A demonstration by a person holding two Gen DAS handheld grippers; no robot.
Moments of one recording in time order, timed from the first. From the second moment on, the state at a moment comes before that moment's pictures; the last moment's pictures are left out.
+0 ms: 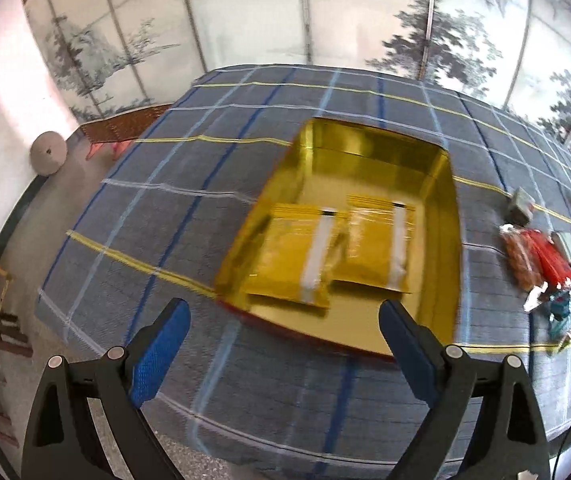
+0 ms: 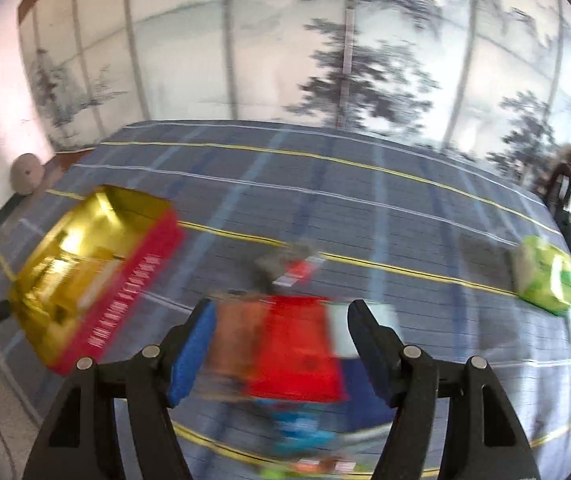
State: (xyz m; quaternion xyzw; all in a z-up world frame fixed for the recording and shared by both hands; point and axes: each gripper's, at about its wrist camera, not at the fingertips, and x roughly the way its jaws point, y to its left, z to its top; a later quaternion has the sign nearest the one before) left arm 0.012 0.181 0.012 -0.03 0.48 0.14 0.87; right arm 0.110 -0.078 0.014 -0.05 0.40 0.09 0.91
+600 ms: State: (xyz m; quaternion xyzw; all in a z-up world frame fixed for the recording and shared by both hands) left arm 0.042 0.100 0.000 0.02 0.50 0.08 0.86; right arm 0.121 -0.142 -0.042 -0.06 0.45 0.09 0.89
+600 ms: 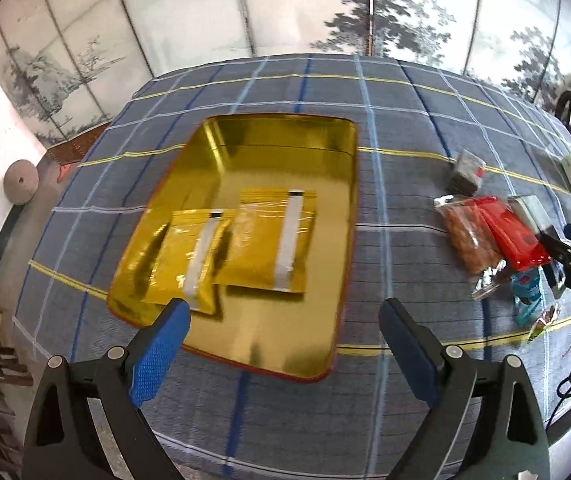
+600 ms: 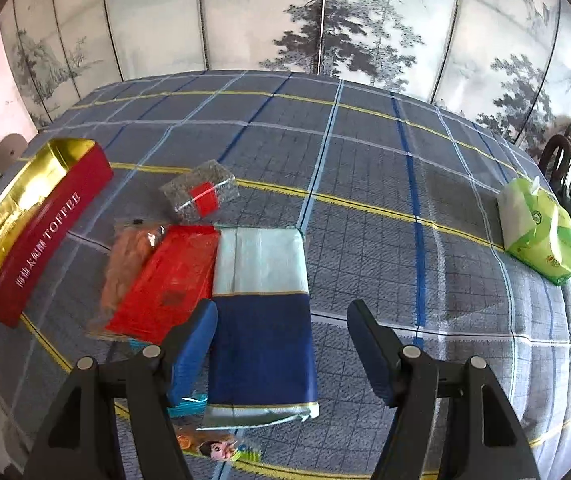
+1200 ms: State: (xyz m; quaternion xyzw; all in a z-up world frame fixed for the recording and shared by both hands) left arm 0.071 0.035 -0.015 0.03 0.51 0.03 0.86; right arm 0.123 -0.148 -0.053 -0.04 0.45 0.11 0.89
